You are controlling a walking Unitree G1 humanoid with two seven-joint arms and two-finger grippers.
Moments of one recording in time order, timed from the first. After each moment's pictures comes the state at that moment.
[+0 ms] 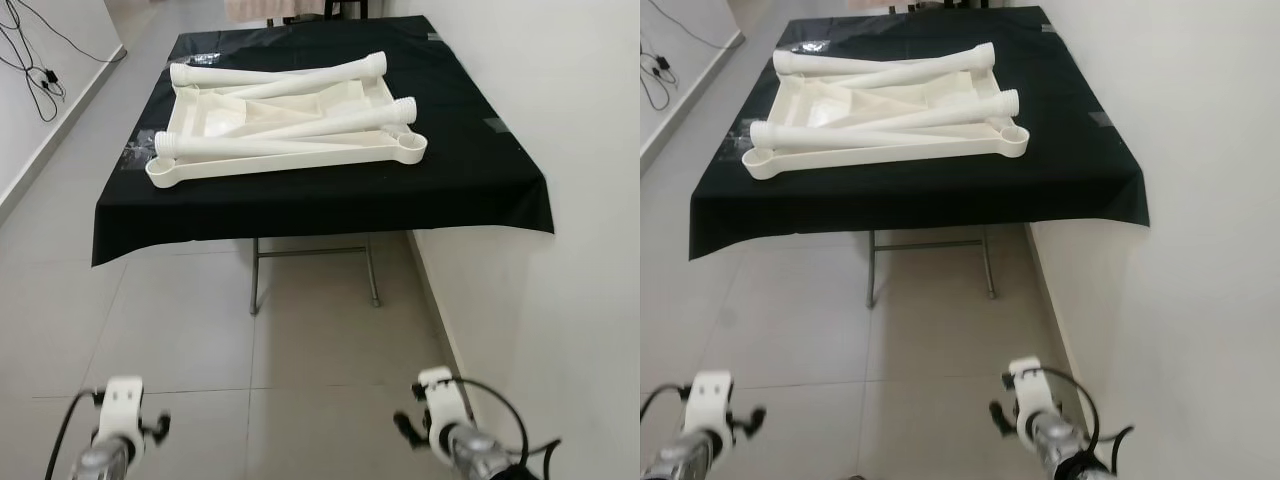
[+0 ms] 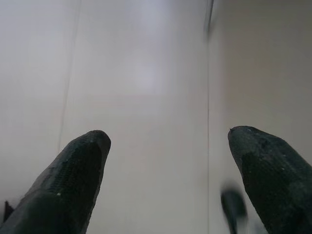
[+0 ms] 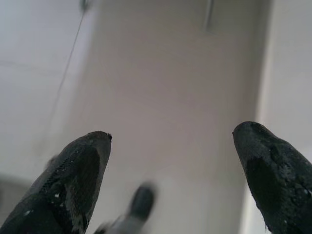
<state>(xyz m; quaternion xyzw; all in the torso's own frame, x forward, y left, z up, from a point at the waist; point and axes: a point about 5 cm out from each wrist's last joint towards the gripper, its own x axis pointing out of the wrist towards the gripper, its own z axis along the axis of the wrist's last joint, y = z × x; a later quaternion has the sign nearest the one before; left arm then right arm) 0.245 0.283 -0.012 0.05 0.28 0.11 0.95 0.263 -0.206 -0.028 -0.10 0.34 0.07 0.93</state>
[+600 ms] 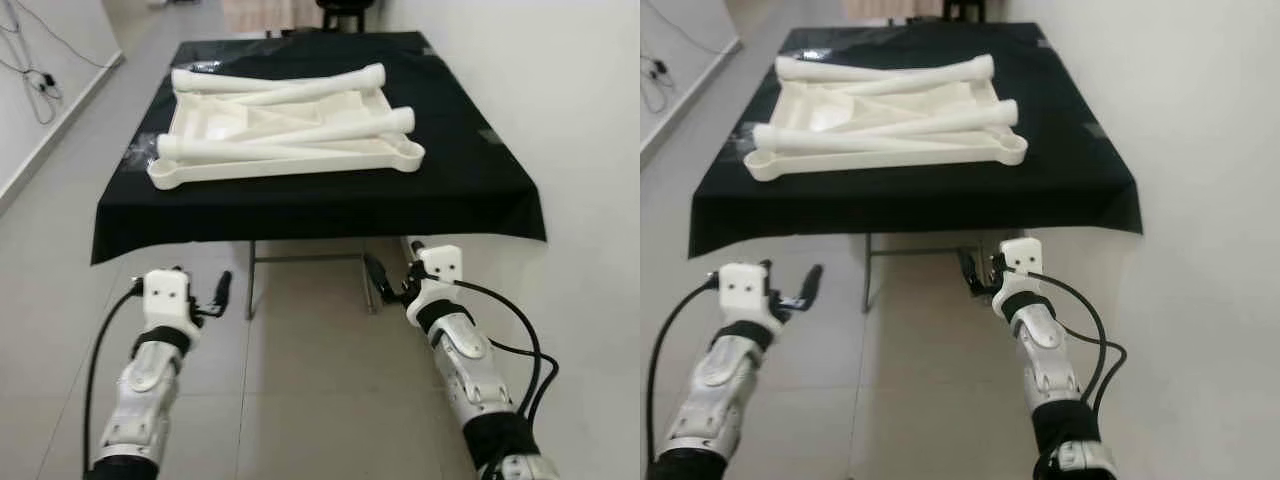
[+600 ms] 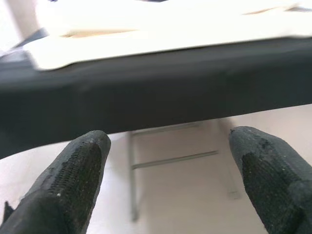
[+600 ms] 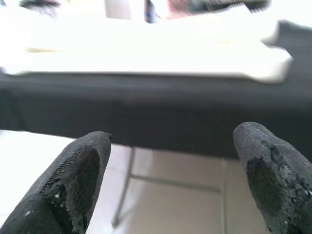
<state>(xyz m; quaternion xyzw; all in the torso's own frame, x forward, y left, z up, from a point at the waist) 0.283 0.178 0.103 0.01 -0.06 -0.04 1.00 0.318 -0.145 0.115 -0.01 -0.05 0.15 0.99</state>
